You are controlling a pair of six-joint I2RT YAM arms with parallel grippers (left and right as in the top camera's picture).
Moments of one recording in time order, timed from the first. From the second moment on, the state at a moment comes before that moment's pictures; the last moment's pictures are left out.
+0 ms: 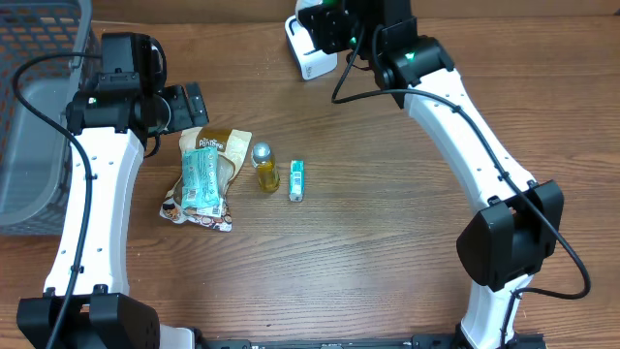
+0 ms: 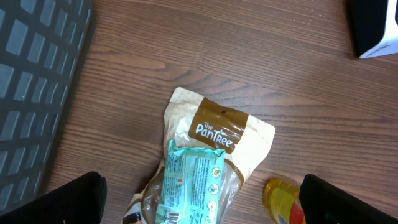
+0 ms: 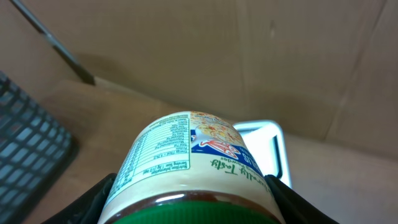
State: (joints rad) left arm 0.03 1.61 1.55 -0.97 -0.04 -0.23; right arm 0.40 2.03 1.94 -0.35 -0.15 0.18
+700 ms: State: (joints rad) left arm 0.03 1.61 1.55 -0.97 -0.04 -0.23; right arm 0.39 2.35 1.94 0.10 -0.08 0.12
